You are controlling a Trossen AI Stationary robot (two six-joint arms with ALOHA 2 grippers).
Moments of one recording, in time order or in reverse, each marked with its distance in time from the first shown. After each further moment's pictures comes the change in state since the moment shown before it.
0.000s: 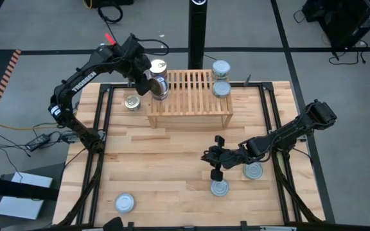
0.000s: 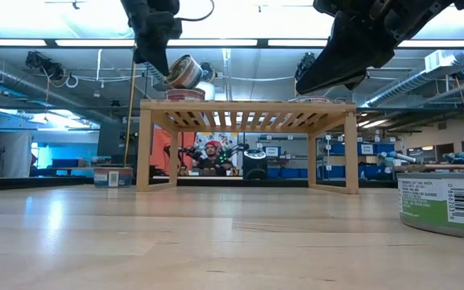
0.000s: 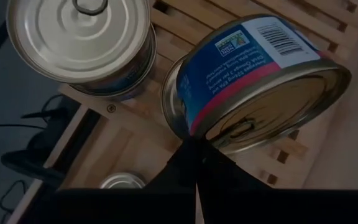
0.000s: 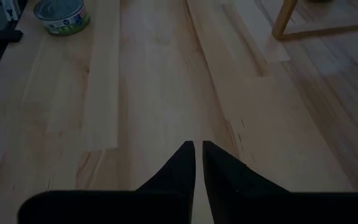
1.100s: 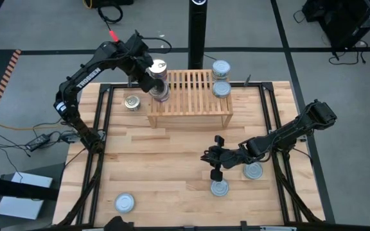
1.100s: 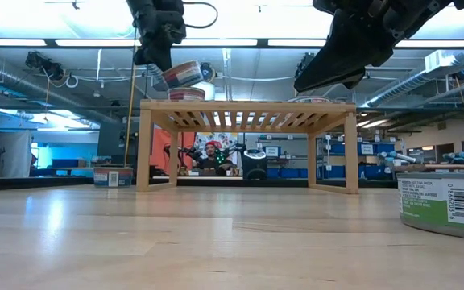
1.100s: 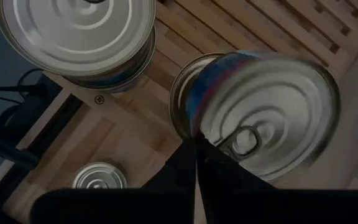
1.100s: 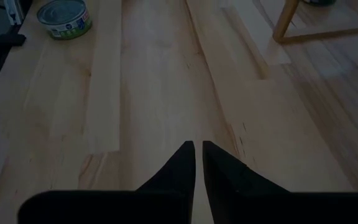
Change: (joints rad) left arm 0.002 0.078 0.101 -0.077 0.033 -0.132; right arm 0.000 0.000 0.000 0.013 0.000 -0.002
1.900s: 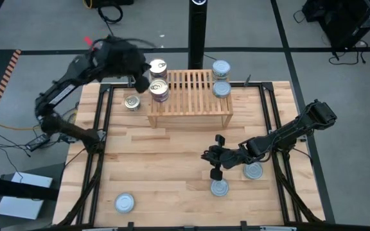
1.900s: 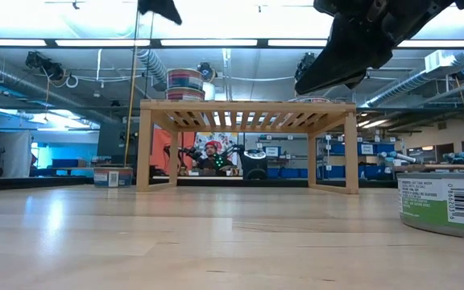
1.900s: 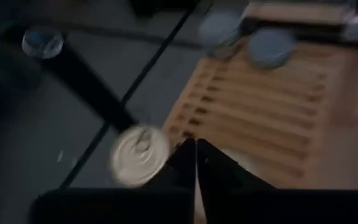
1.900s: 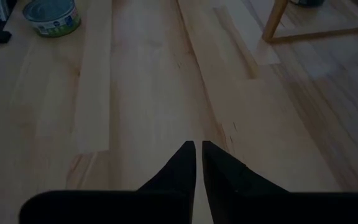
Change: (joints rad) left arm -0.209 -0.260 -0.055 0.348 -0.284 0.172; right arm 0.000 0.000 0.000 -0.016 0.035 -0.003
